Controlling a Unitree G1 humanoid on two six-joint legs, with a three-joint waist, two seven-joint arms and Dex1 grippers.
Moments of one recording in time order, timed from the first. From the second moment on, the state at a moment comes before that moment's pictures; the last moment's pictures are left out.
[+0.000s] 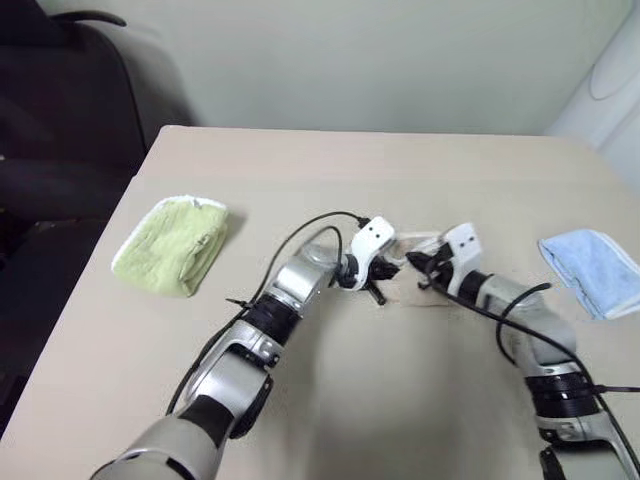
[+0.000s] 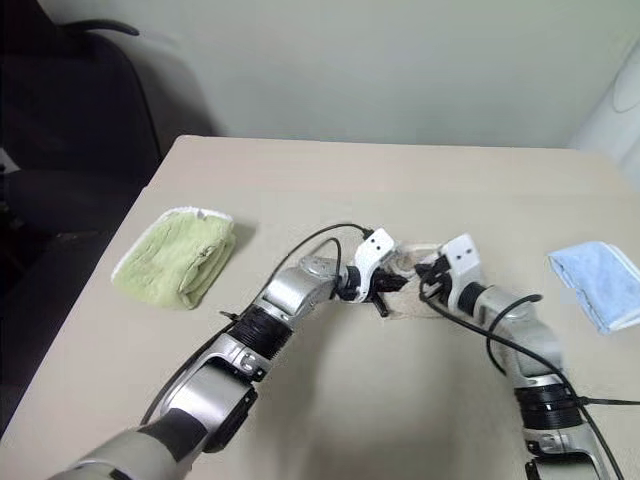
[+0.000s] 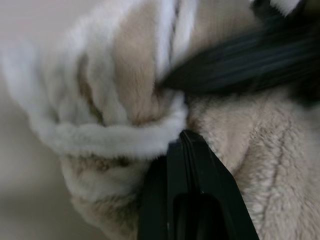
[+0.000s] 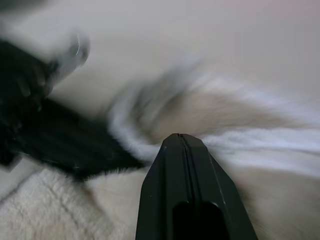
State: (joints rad) left arm -0.90 0.14 -0.44 0.50 -0.14 0.56 -0.73; right arm -0.36 -0.45 0.06 -0.02 0.28 0.53 0.55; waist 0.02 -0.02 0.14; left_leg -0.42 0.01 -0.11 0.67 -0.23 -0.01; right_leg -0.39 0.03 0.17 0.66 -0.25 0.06
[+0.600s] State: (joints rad) left arm -0.90 0.10 -0.41 0.62 -0.03 0.43 -0.72; right arm -0.37 -0.41 0.08 0.09 0.19 0.42 0.52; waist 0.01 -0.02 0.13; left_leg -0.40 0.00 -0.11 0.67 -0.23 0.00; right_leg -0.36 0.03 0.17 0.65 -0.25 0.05
